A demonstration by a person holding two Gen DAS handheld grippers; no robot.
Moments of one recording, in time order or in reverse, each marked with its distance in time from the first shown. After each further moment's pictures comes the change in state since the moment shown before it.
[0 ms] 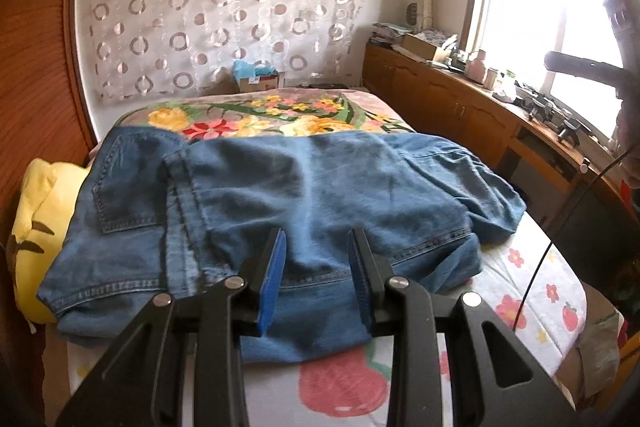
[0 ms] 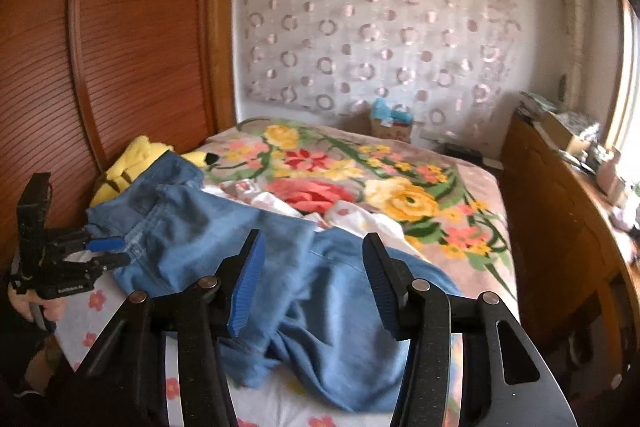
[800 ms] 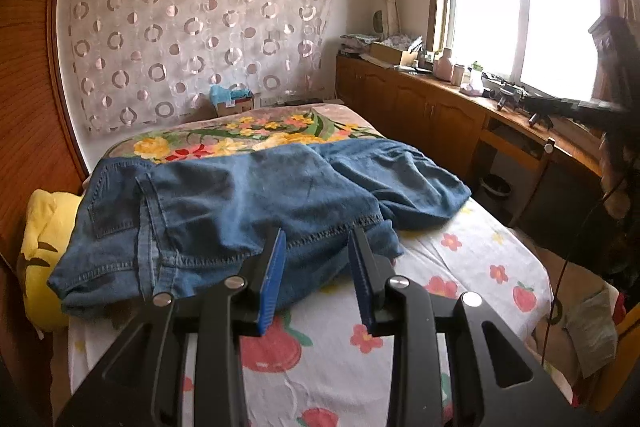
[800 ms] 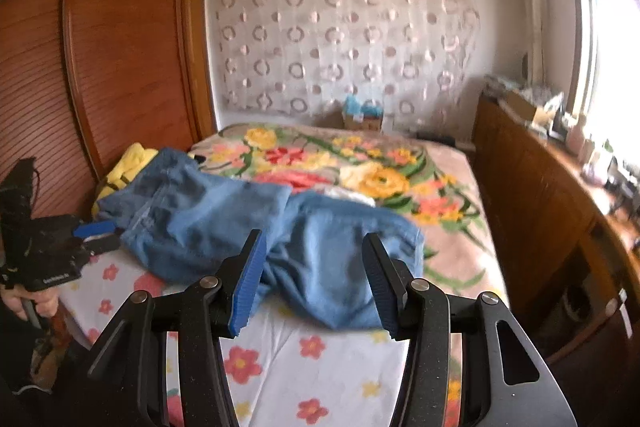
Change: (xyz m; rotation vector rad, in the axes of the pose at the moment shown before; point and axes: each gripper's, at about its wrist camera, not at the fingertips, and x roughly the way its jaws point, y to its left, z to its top) left arm -0.061 -0.082 -0.019 0.092 -0.049 -0.024; right arm -0.079 -0.007 -0.077 0.109 0.010 -0.033
